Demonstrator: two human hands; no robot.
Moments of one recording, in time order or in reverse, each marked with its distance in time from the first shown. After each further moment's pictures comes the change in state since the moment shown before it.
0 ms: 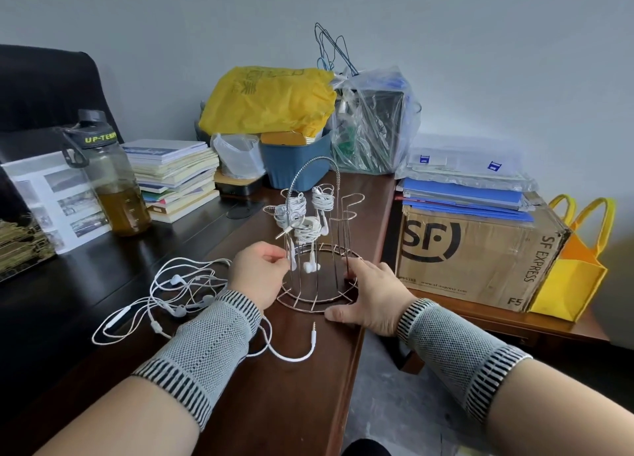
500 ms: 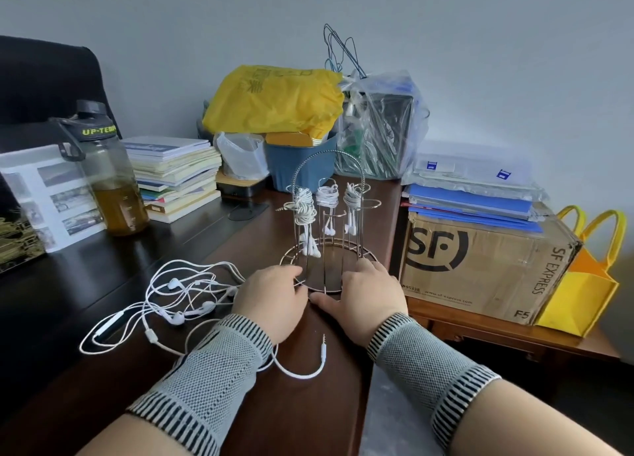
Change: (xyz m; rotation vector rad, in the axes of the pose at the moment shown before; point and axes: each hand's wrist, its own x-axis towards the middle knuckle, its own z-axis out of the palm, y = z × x) left_hand -0.007 -0.013 0.002 0.748 -0.088 0.329; right_hand 0.019 -0.029 0.024 -0.348 0.180 0.107
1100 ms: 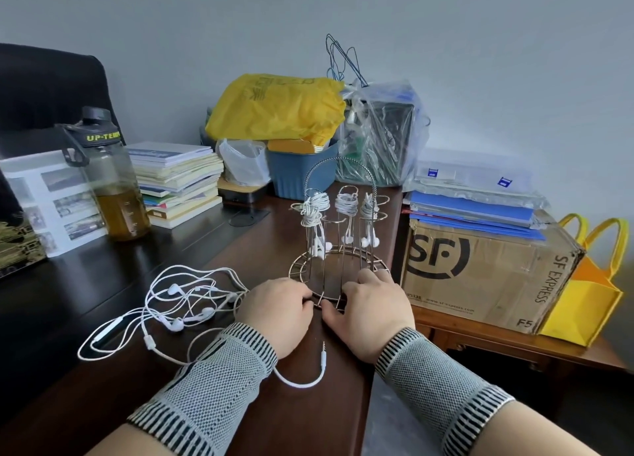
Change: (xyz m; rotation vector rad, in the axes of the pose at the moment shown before) left_hand -0.003 0.002 0.006 0.132 -0.033 0.132; right_hand -0.011 0.003 0.001 -0.032 0.078 -0.070
